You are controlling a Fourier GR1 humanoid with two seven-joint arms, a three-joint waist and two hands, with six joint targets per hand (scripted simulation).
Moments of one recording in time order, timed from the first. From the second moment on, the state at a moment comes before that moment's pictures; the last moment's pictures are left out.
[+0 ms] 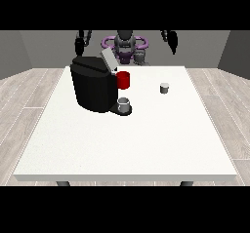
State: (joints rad) left arm -0.02 0.12 0.00 -1.59 -0.03 0.02 0.02; right arm 0.01 -0.10 -0.02 -1.56 -0.02 0.02 0.04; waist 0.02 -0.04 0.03
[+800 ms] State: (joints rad) left arm -0.07 0.26 0.09 -1.49 -0.02 -0.14 -0.12; right arm -0.01 -0.04 -0.08 -1.53 -0.03 -0.08 -0.11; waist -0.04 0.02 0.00
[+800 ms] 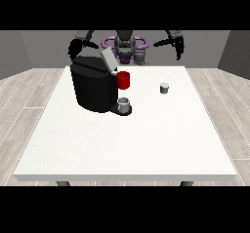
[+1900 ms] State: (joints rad) left arm -0.41 0.40 0.16 -0.94 -0.17 -0.15 -0.13; right arm -0.14 -0.02 -0.01 -1.53 -0.01 -0.13 -0.06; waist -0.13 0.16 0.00
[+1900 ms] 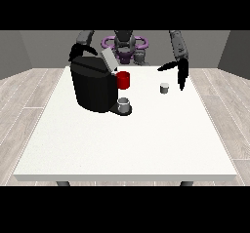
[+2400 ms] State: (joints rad) left arm -0.47 0.39 0.11 -0.81 -0.29 -0.11 -0.14; right arm -0.17 -0.03 -0.03 -1.44 0.02 -0.15 -0.05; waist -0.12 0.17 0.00
